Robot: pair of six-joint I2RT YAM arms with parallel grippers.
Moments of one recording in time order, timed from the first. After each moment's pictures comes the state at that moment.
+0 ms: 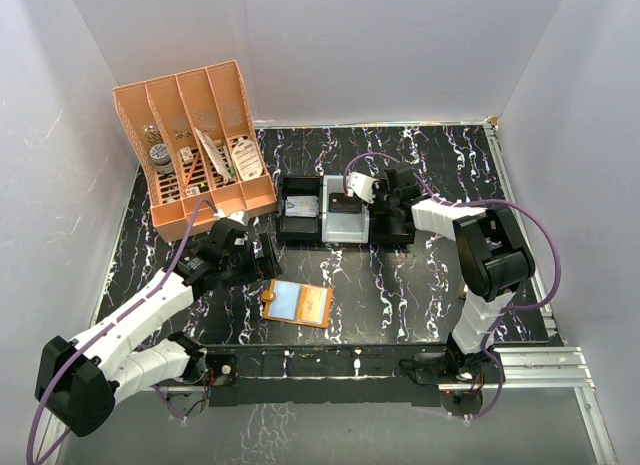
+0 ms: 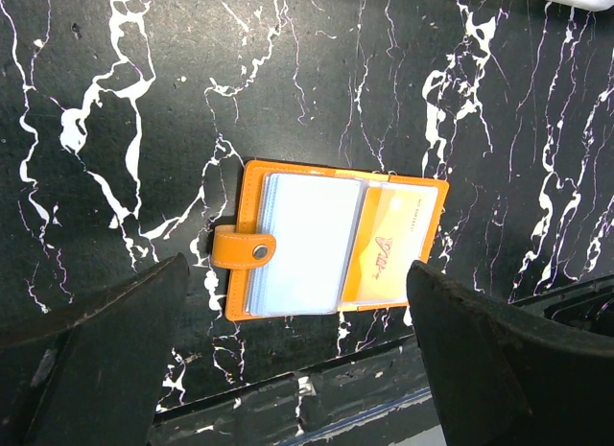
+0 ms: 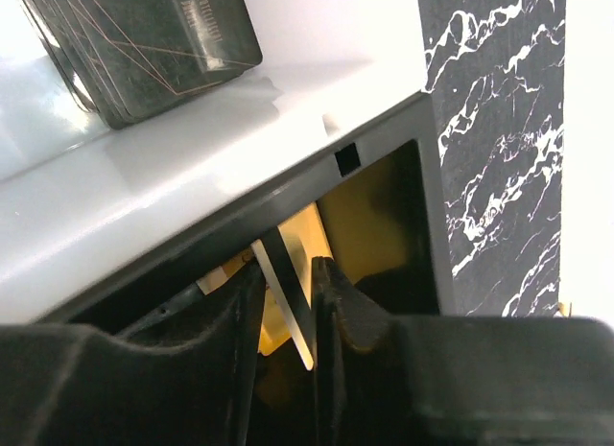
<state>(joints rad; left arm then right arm) -0.58 1.00 0.68 -0.60 0.01 -0.70 0.32 1.81 1.03 0.07 -0.05 -0.99</state>
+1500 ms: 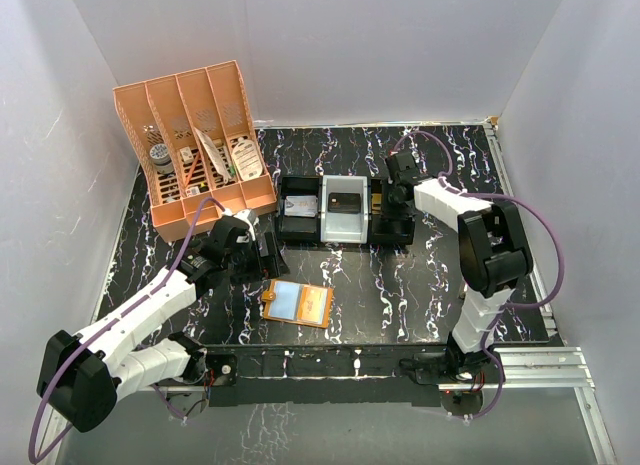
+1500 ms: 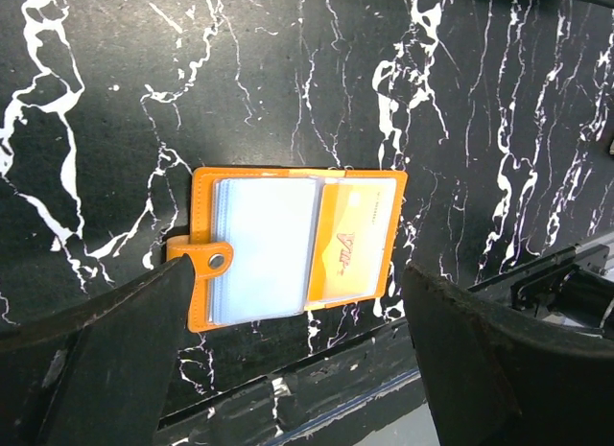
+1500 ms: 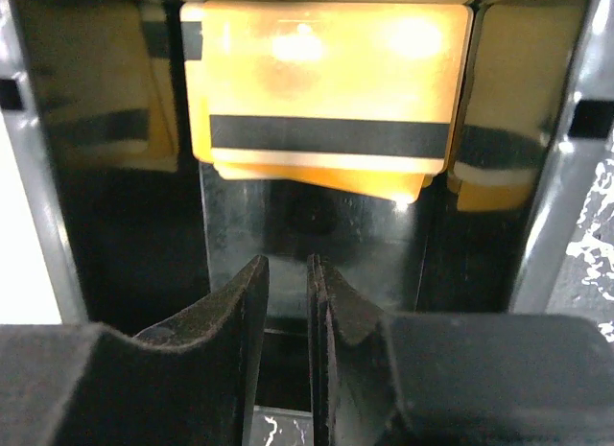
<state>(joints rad) -0.58 1.03 0.67 -0.53 0.11 -0.69 0.29 1.82 1.23 -0.45 0.03 0.35</state>
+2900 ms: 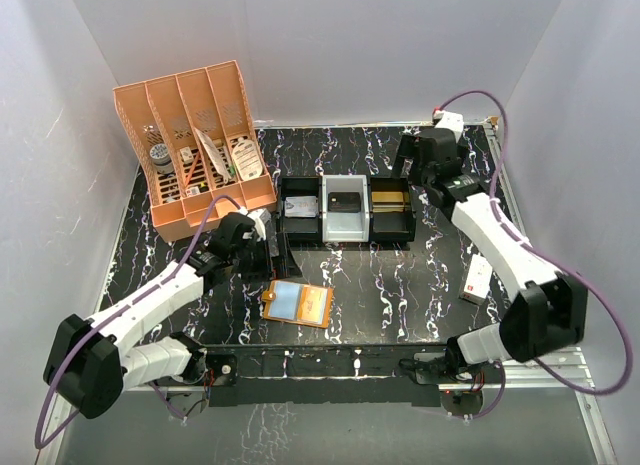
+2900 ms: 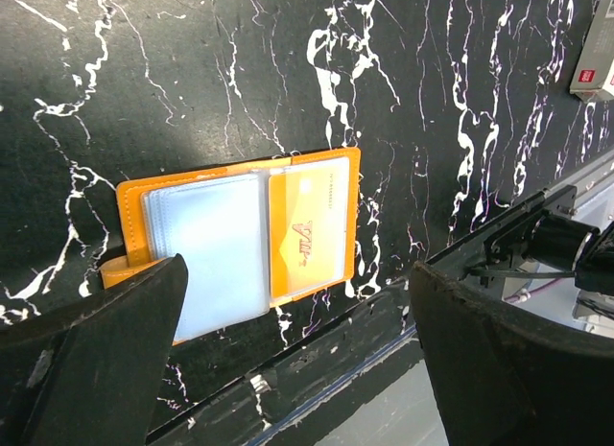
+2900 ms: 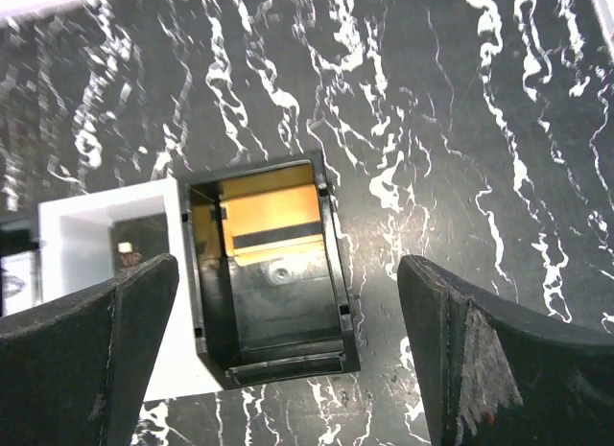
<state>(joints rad) -0.58 1.11 0.67 -0.42 0.29 -0.65 0.29 1.44 1.23 -0.39 0.33 0.35</state>
